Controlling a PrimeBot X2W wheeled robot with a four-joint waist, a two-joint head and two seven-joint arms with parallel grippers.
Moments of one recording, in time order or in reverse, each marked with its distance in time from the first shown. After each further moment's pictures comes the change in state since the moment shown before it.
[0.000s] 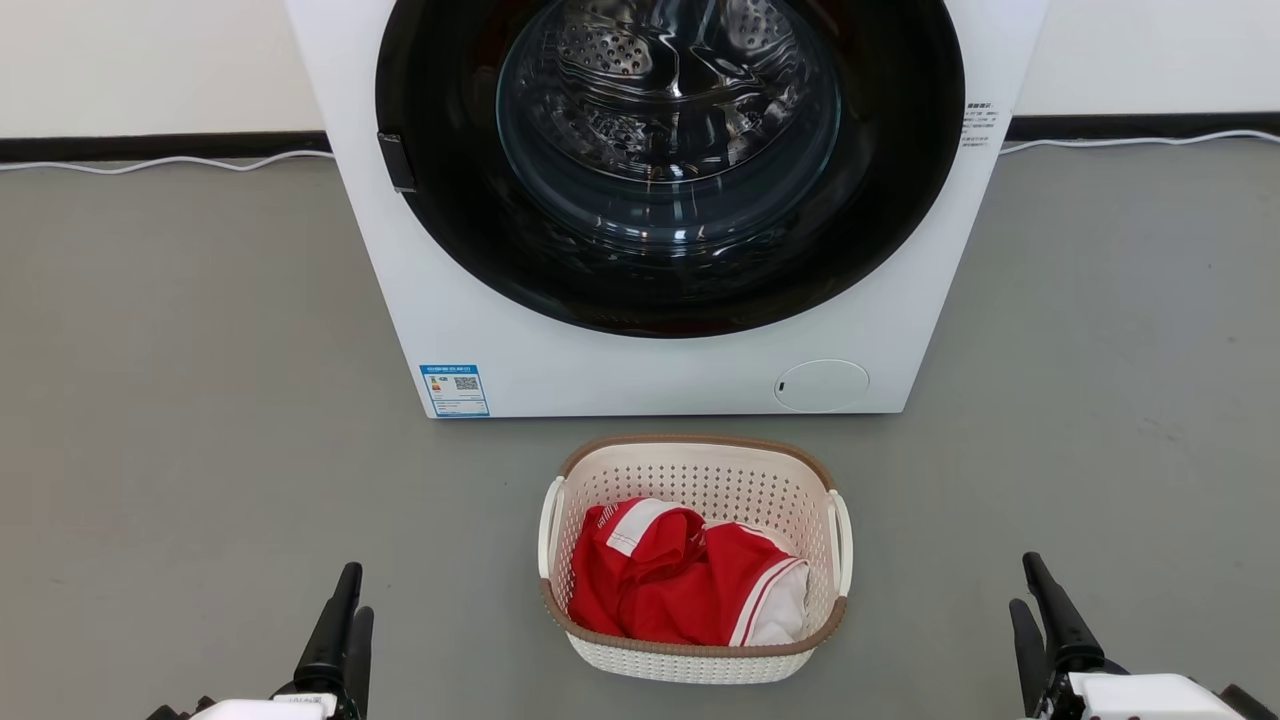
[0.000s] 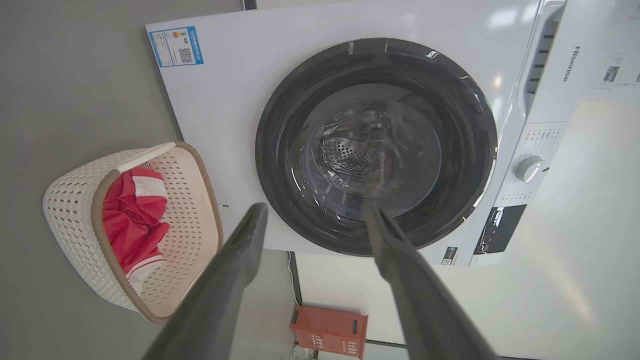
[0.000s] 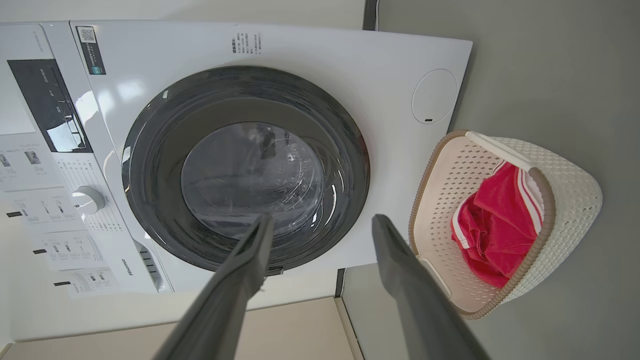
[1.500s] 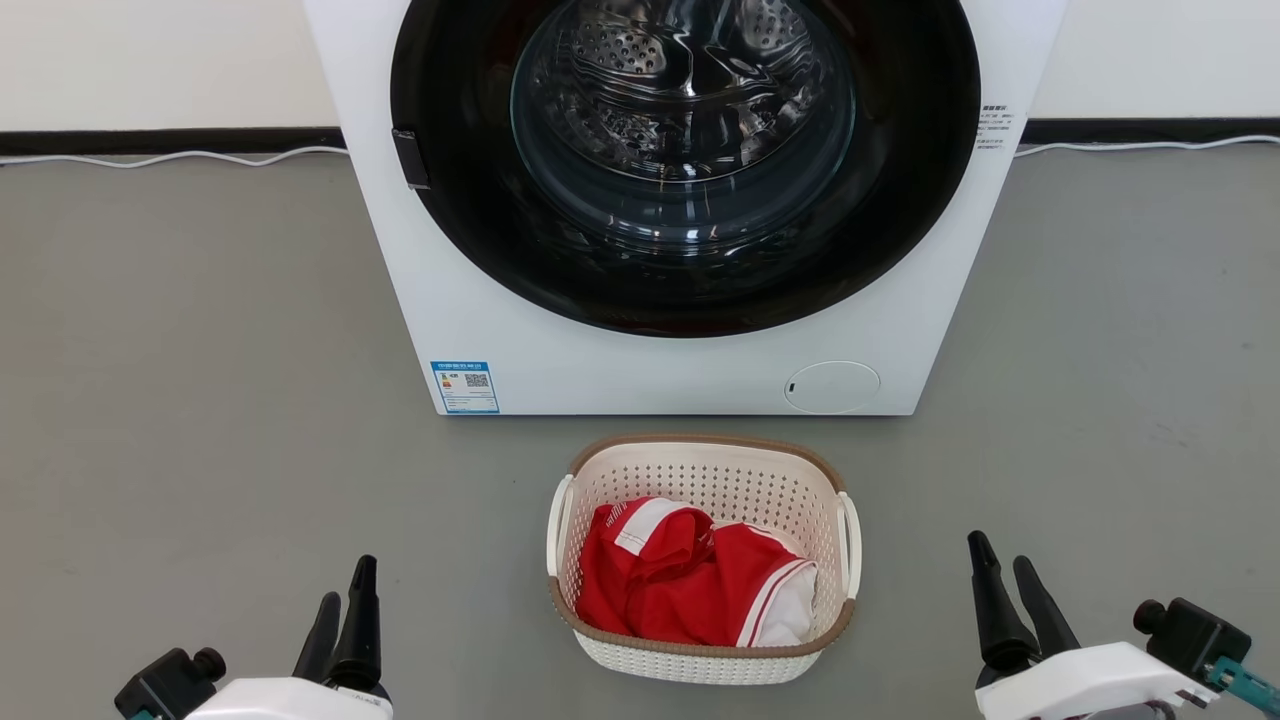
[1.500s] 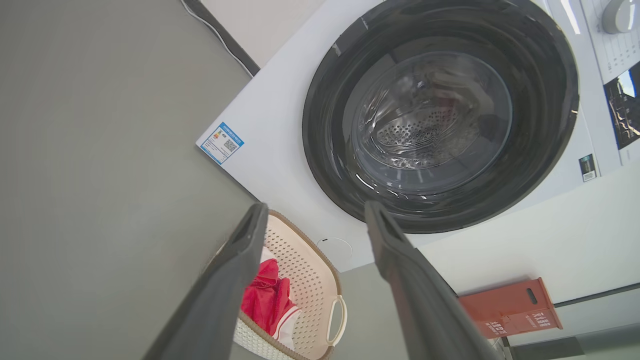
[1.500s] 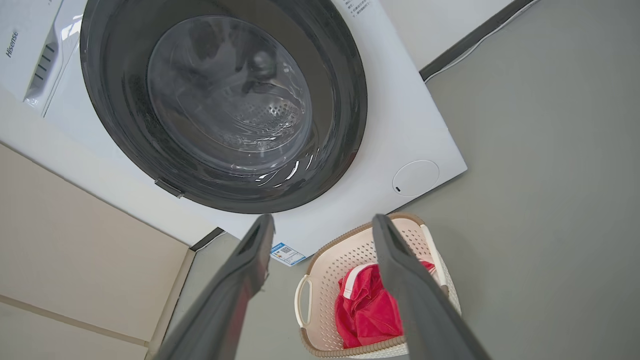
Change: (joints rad) left arm -0.002 0.005 -0.010 -0.025 0.660 0.026 -0.130; right arm -0.021 -0.016 0.064 -0.016 -0.823 0.001 -0.126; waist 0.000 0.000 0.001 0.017
